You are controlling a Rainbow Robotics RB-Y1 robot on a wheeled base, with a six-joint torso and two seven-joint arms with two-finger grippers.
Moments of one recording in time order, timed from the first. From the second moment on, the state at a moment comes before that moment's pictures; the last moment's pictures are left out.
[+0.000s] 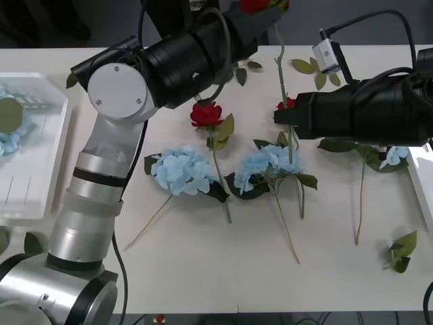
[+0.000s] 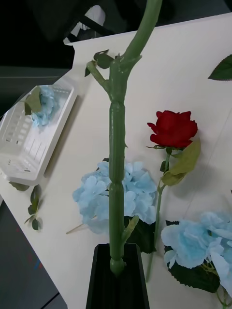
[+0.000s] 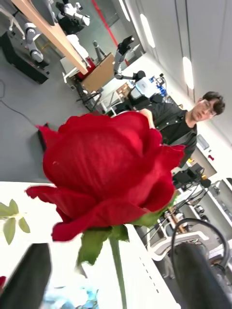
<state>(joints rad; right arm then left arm) -0.37 -0.49 -0.05 -2.06 -1.19 1.38 1.46 -0.59 0.04 -0.08 -1.64 1.25 0.69 -1.79</state>
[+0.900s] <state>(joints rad) -0.37 -0.49 -0.04 -1.99 -1.11 0.73 2.13 -0.58 0.46 0.05 -1.64 1.32 1.15 -1.78</state>
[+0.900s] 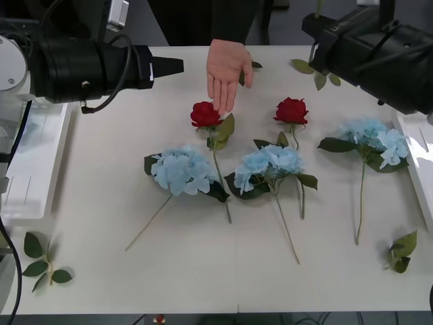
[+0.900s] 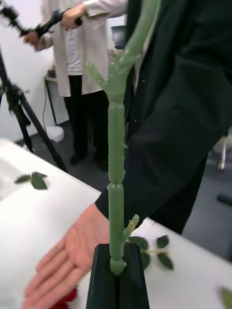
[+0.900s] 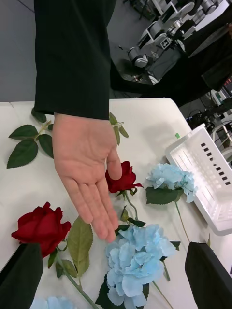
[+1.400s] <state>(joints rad) -0.37 -0.49 -0.03 -1.96 -1.22 0.69 2.26 -0.58 0.46 0.05 -1.64 1.34 1.15 -1.78</state>
